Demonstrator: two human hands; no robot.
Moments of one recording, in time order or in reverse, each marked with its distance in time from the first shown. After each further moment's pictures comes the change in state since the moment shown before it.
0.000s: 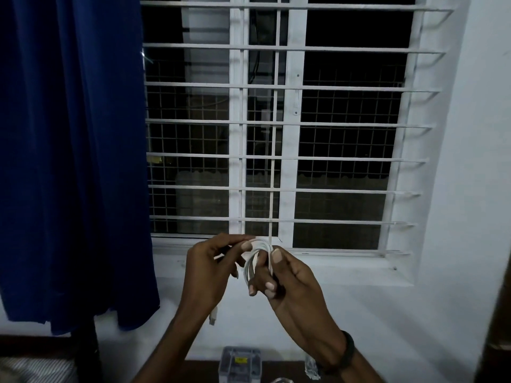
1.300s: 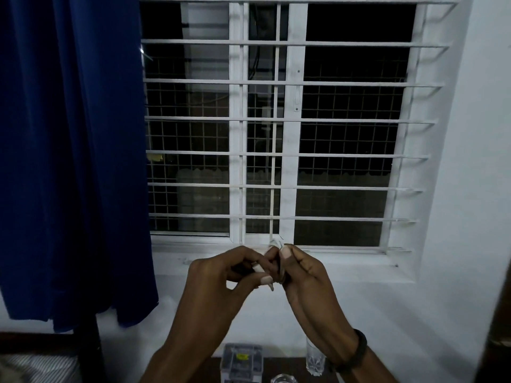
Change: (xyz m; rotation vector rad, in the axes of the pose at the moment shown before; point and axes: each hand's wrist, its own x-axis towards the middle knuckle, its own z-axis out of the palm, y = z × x) left_hand -0.041 0.053 -0.014 0.238 -0.176 0.089; right_hand 0.001 0.000 -0.023 -0.349 0.179 -0.065
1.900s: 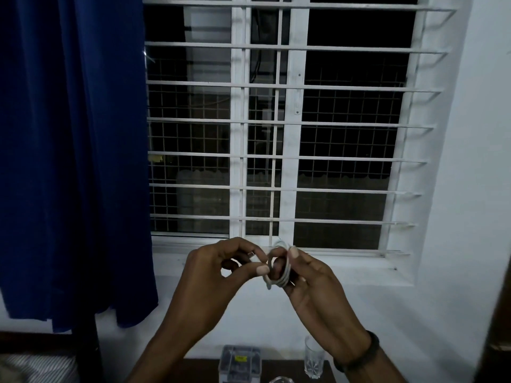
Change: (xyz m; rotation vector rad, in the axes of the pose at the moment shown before) left_hand 0.012 -0.008 -0.007 -0.068 -0.024 -0.065; right_hand -0.006 -0.018 -0.007 0.301 0.010 0.195
